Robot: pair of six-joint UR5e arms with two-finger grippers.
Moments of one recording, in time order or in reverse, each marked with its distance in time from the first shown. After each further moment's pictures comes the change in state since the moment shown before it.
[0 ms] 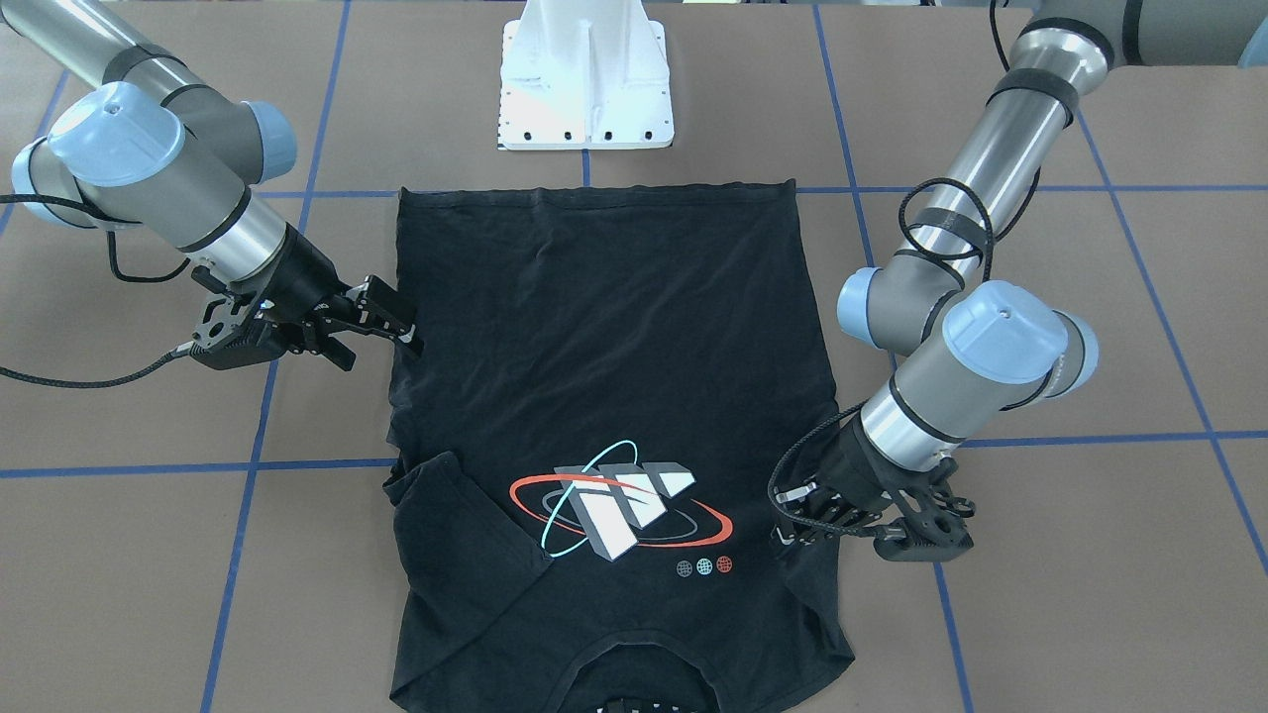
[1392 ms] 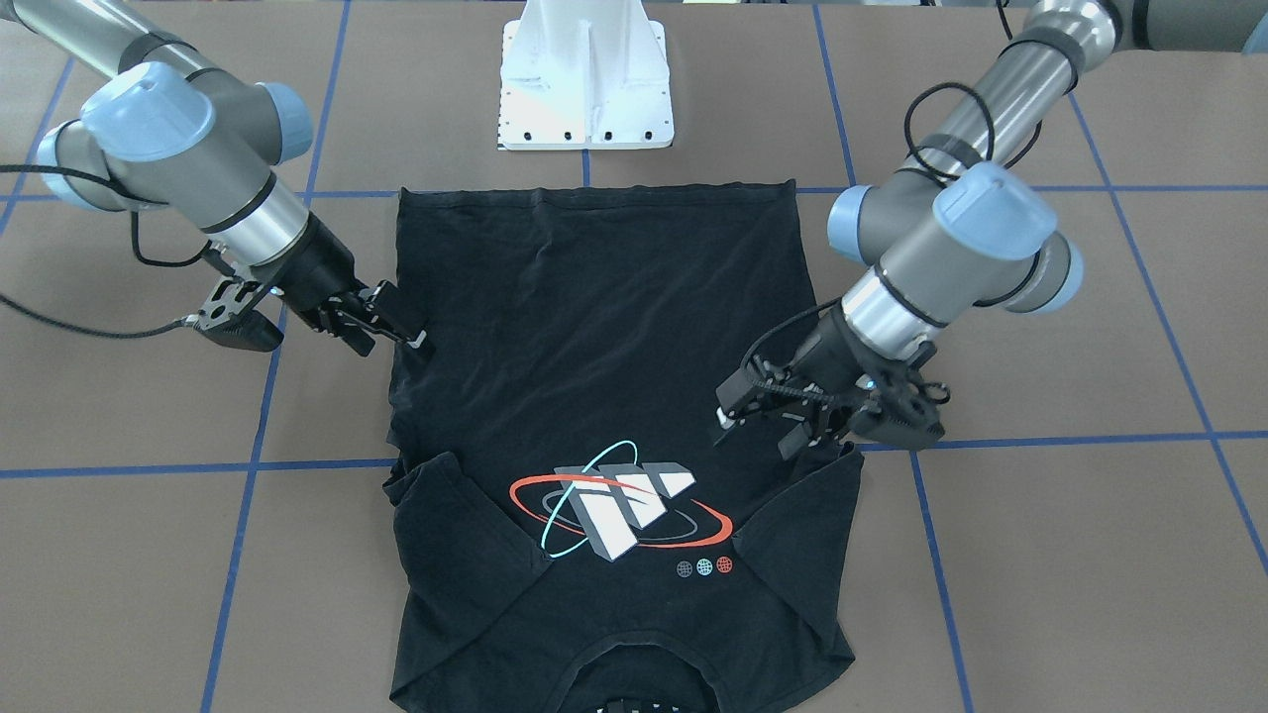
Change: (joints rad) left arm 0.038 0.200 -0.421 0.083 -0.037 -0.053; right arm -0.081 0.002 0.109 -0.124 -0.148 0.368
